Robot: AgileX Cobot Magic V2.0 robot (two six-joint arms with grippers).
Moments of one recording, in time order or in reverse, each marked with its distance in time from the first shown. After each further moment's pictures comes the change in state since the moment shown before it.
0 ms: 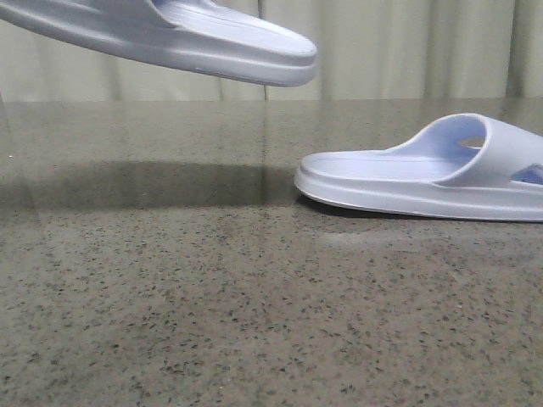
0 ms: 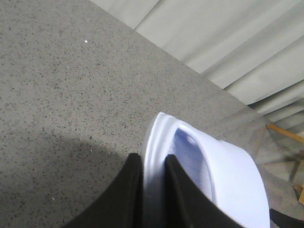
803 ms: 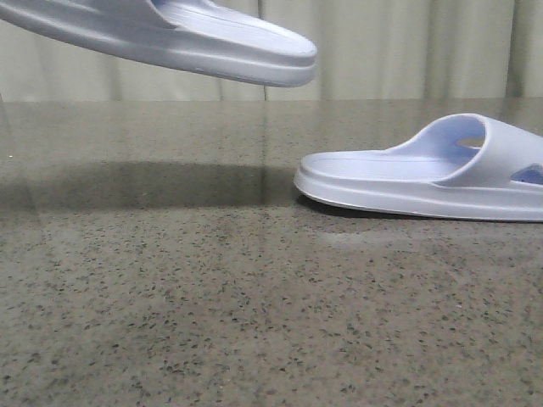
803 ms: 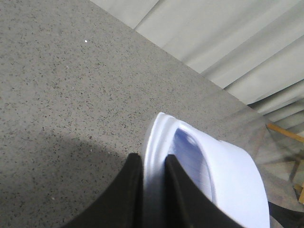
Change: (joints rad) left arm 0.000 0.000 0.000 0.000 0.001 0.000; right arm 0.021 0.074 -0.047 0.029 0.002 -0.011
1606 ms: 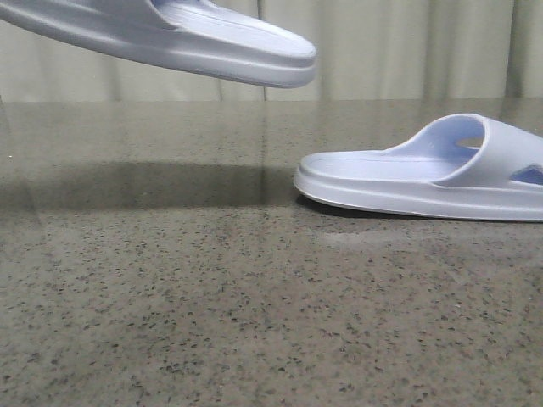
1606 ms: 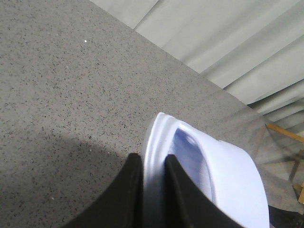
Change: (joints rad) left arm 0.000 0.000 0.000 0.000 0.000 0.000; right arm 0.002 0.044 -0.019 0.012 0.054 -0.134
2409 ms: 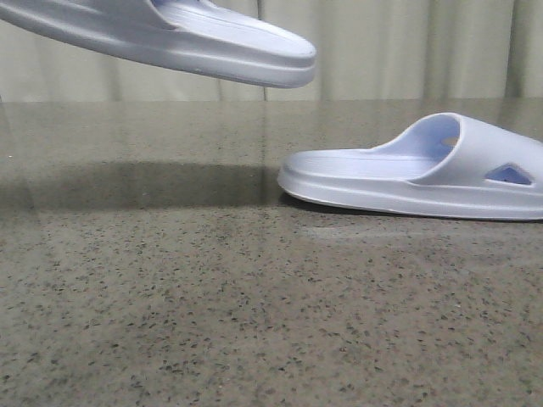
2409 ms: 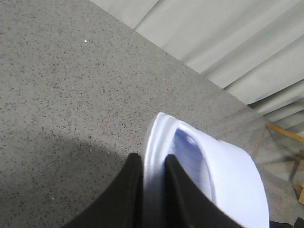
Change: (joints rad) left arm 0.000 0.000 0.000 0.000 0.000 0.000; right arm 0.000 0.009 0.002 -0.050 0.066 -0.033
